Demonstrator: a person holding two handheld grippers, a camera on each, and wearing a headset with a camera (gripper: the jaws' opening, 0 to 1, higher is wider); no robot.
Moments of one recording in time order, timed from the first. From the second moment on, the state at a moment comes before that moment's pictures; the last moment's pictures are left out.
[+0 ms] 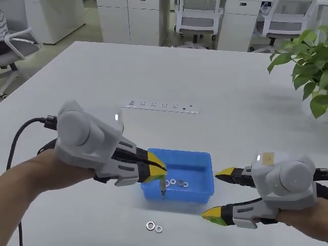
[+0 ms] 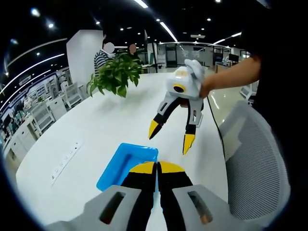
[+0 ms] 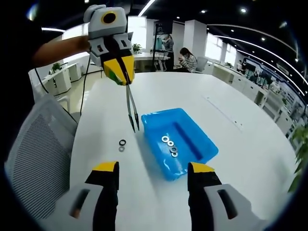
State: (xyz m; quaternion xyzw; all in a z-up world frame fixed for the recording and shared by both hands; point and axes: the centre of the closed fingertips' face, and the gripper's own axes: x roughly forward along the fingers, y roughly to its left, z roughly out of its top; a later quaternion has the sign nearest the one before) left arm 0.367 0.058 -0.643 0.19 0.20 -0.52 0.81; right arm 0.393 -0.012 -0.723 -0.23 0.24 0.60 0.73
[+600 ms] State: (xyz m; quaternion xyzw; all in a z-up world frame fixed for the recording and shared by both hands) left arm 0.348 0.056 -0.673 0.18 0.22 -0.53 0.80; right arm 0.378 -0.020 -0.727 -0.22 0.23 0.60 0.74
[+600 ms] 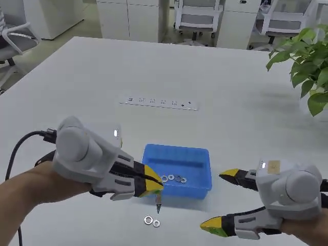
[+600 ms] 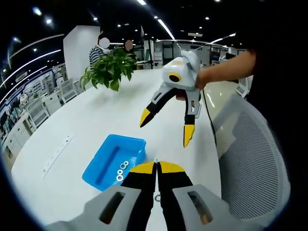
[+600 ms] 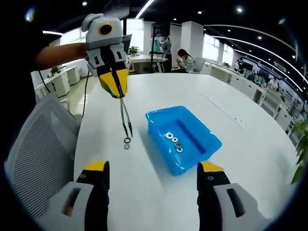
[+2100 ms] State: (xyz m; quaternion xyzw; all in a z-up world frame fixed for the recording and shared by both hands) left arm 0.333 0.046 -0.699 0.19 0.25 -0.54 0.78; right arm 0.354 -0.016 -0.744 -0.22 0.25 0.61 0.72
